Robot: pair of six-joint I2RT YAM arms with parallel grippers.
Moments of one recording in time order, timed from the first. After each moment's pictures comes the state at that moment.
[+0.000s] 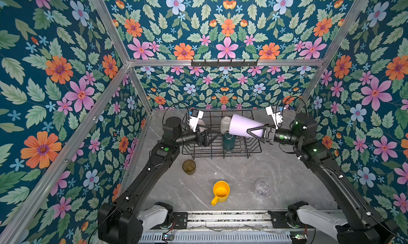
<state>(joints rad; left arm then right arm) -0.38 1.15 1.01 -0.07 0.74 -0.39 0.31 1.08 1.21 -0.37 -0.82 0.51</state>
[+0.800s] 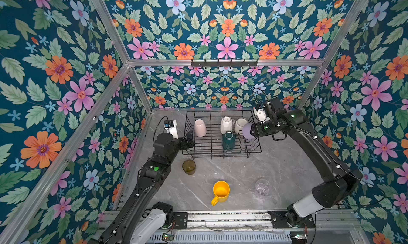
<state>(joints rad) -0.36 0.86 0.80 -0.23 -0.12 -0.29 0.42 1.60 1.76 -1.20 -0.01 0.12</state>
